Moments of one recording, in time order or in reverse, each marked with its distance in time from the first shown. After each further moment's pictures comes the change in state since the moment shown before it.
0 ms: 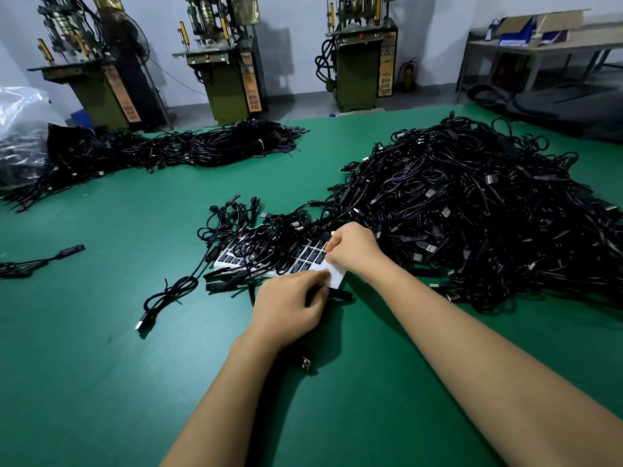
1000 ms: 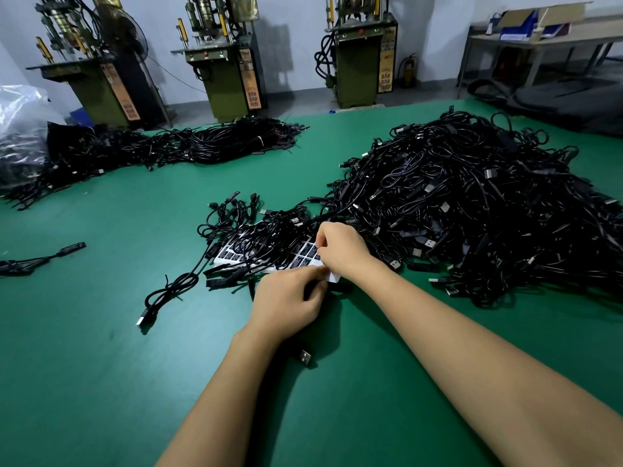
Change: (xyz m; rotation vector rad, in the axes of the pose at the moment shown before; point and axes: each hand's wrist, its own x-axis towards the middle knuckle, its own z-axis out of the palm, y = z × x) left_hand 0.002 -0.001 0.001 -0.014 0.033 -0.006; right_hand -0.001 -0.006 0.014 -0.133 0.008 -0.167
